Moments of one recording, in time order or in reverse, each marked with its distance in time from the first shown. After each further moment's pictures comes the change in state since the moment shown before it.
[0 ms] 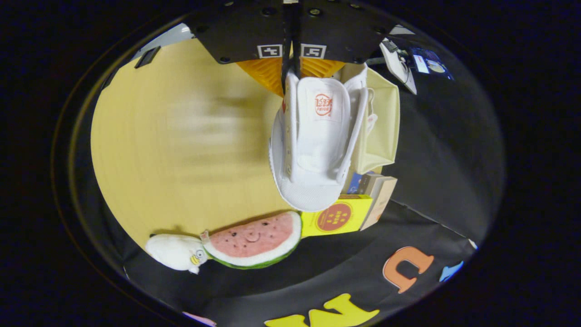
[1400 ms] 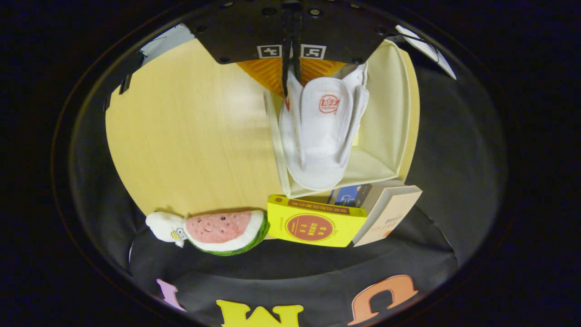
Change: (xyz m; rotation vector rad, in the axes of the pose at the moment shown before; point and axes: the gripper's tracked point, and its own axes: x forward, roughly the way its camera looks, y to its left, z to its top) arm 0.131 0.121 -0.027 -0.010 -0.163 -0.385
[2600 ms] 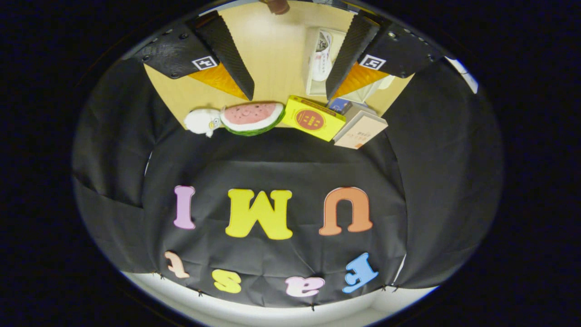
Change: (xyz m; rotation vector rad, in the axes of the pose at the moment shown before) arm -0.261 -0.088 0.066 -0.175 -0.762 0.051
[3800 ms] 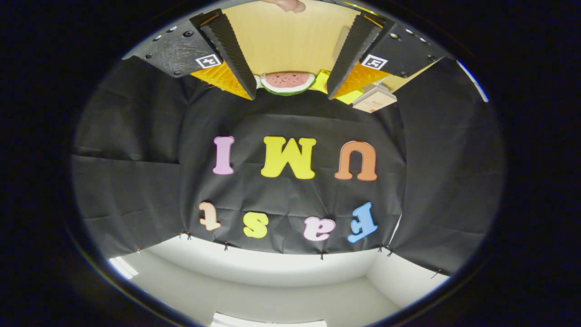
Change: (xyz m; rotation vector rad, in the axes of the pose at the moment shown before) arm -0.152 -0.092 0.023 -0.011 -0.297 -0.079
